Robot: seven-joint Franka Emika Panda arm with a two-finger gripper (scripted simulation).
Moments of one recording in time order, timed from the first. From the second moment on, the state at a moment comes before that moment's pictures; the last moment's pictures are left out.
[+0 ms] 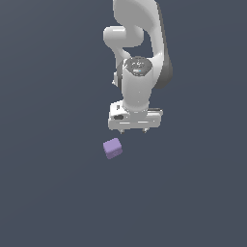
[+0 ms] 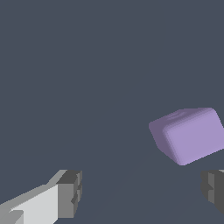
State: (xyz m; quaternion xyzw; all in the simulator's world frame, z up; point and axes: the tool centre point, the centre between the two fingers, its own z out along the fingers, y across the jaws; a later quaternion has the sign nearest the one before) arm -0.006 0.042 0.166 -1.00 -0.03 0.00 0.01
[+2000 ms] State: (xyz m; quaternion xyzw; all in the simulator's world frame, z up) arm 0.006 0.009 0.143 -0.97 0.23 0.00 0.01
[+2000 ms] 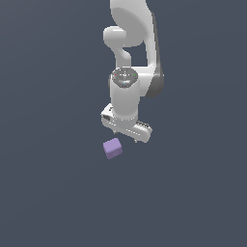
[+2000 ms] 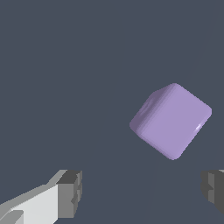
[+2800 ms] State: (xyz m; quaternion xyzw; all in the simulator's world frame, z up) arm 0.012 -0.039 0.113 -0.89 0.46 0.00 0.00
